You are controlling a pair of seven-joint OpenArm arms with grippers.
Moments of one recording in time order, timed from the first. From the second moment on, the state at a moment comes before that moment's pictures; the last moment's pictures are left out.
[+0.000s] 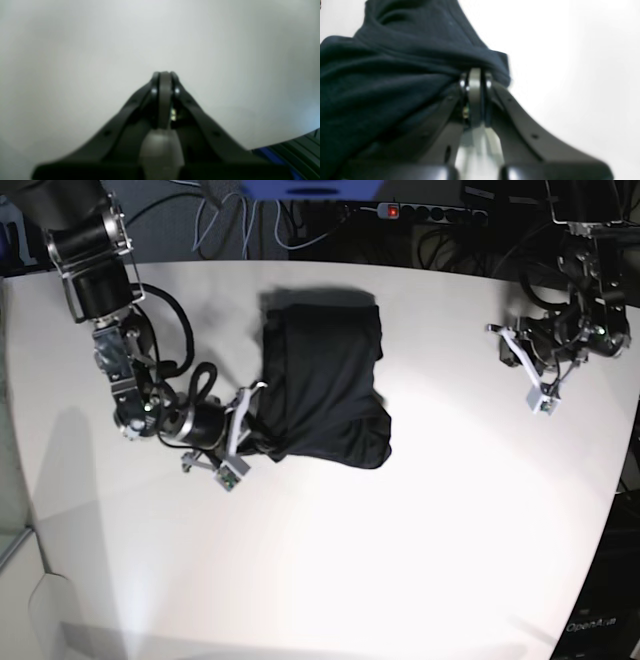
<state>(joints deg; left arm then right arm) 8.6 -22.8 -14.1 88.1 -29.2 -27.2 60.9 14.5 16.6 -17.3 68.4 18.0 39.7 -25.2</state>
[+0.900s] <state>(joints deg) -4.4 -11.3 -14.0 87.9 -28.7 -26.7 61.6 -9.1 16.1 -3.5 84.8 18.2 38.0 -25.0</state>
